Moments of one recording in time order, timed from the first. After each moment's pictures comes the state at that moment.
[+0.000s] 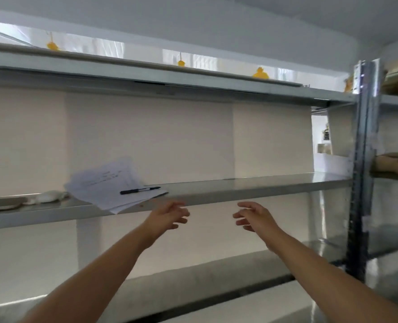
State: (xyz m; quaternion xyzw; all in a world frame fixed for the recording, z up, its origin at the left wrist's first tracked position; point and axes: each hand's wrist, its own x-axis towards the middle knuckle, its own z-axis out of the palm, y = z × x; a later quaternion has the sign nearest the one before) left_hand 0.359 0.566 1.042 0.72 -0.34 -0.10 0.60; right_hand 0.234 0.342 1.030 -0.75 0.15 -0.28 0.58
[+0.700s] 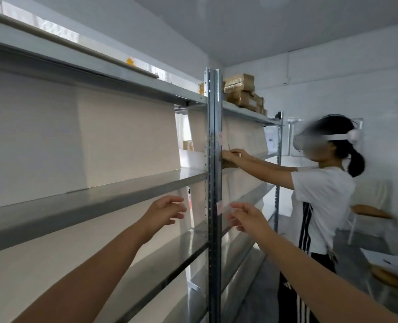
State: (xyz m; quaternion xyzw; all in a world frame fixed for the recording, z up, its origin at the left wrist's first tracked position) left_hand 0.264 0.220 1.043 0.59 -0.55 -0.27 0.53; right_hand 0.038 0.116 1.021 -0.65 0.38 -0.43 0.49
